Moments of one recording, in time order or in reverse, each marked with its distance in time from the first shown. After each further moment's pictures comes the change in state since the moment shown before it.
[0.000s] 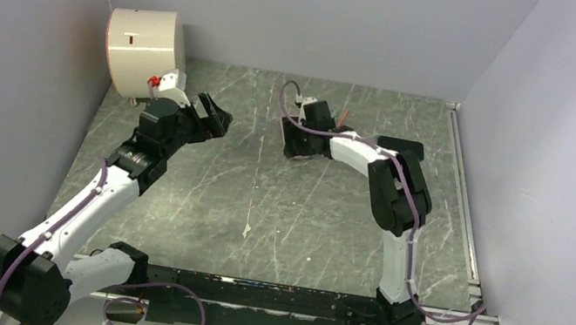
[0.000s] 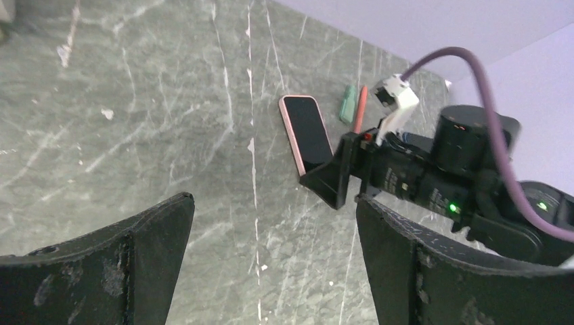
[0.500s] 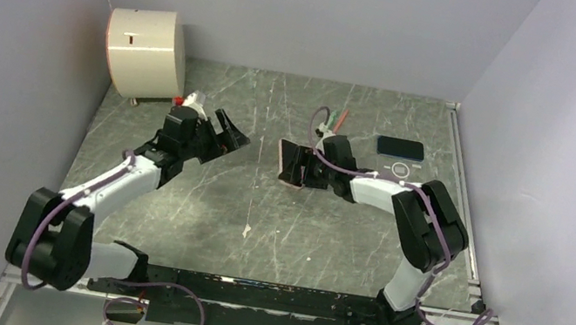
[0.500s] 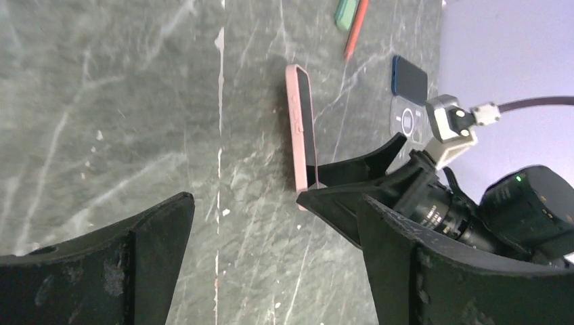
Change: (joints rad) left arm 0.000 0.226 -0.076 0.090 0.227 -0.232; right arm 0.006 -0.364 -0.597 0.351 -0.257 0.388
